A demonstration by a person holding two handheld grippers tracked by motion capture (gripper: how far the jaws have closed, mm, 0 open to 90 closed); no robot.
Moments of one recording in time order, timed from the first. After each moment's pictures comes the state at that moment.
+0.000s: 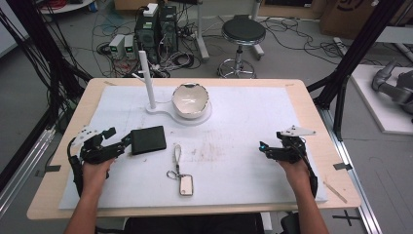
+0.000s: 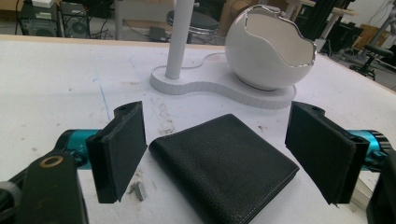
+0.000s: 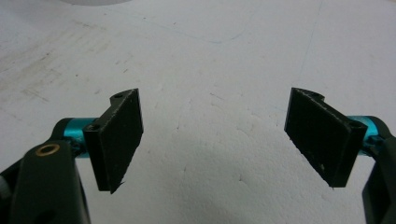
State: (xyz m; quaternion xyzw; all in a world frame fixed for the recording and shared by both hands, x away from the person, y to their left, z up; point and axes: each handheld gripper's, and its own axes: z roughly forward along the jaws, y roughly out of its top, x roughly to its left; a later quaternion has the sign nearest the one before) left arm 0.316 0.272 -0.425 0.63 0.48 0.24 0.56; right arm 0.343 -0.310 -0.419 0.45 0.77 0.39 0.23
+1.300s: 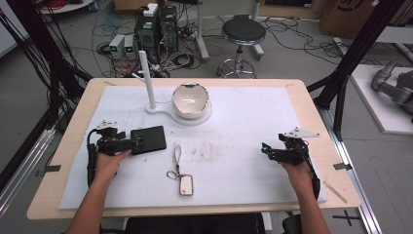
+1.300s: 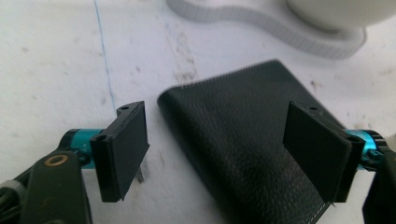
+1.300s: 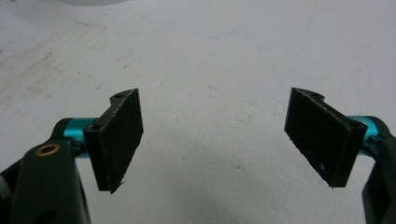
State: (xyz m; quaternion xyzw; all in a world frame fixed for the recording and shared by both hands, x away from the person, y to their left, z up) left arm 0.361 0.252 -0.447 0.68 0.57 0.17 0.43; right arm 0.337 -0.318 -0.420 0.45 0.77 0.39 0.22
